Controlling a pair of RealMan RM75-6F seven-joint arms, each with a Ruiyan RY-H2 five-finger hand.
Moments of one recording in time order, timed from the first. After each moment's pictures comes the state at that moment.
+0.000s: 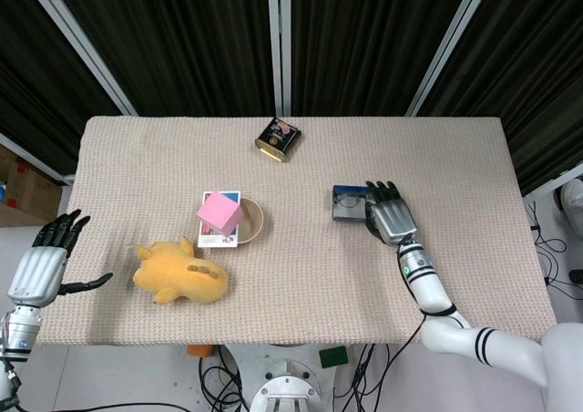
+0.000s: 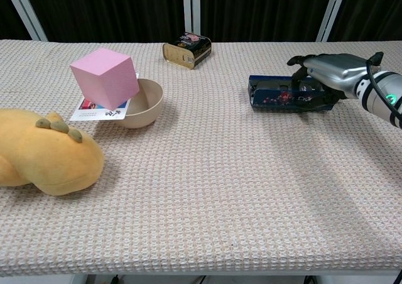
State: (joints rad) left arm -0.17 -1.17 -0.02 -1.47 1.49 1.38 -0.07; right arm 0.69 -1.62 0.16 -1.32 -1.04 0.99 -0.46
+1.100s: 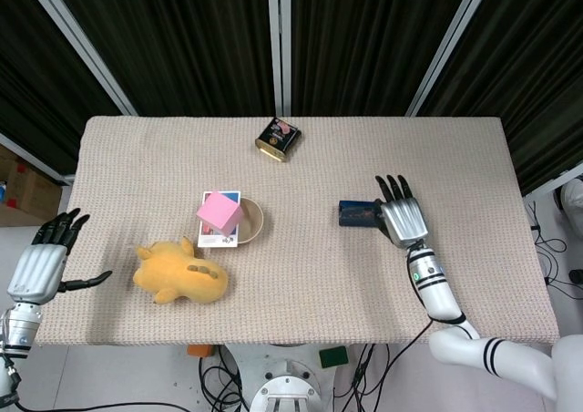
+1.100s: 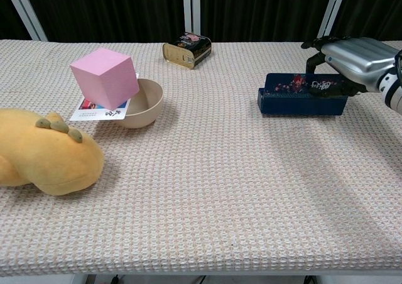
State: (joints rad) left arm -0.18 -1.16 -0.03 -1.48 1.46 1.34 -0.05; right arm 0.63 -1.63 0.17 -1.29 -1.18 1.11 -0.47
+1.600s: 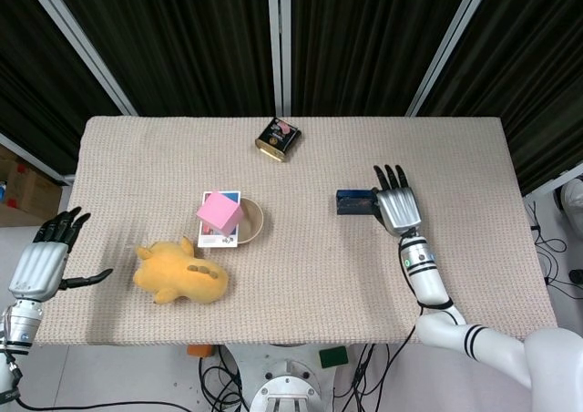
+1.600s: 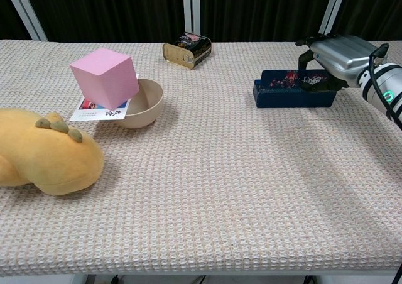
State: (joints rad) left arm -0.19 -1.16 -0.03 -1.48 1.44 1.32 -0.04; right arm 0.68 -1.74 0.22 -1.09 -1.17 1.07 -0.42
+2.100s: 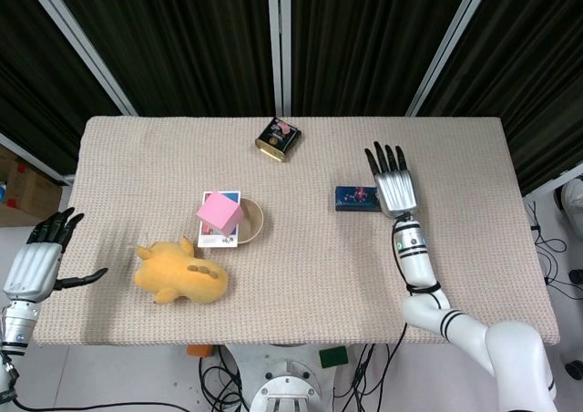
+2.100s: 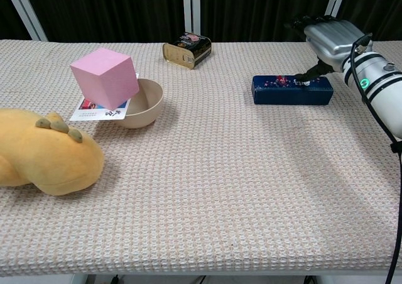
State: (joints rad) left arm -0.18 -1.16 -0.04 -1.47 1.43 1.32 -0.06; right arm 0.77 -1.92 0.28 -0.74 -1.21 1.08 -0.27
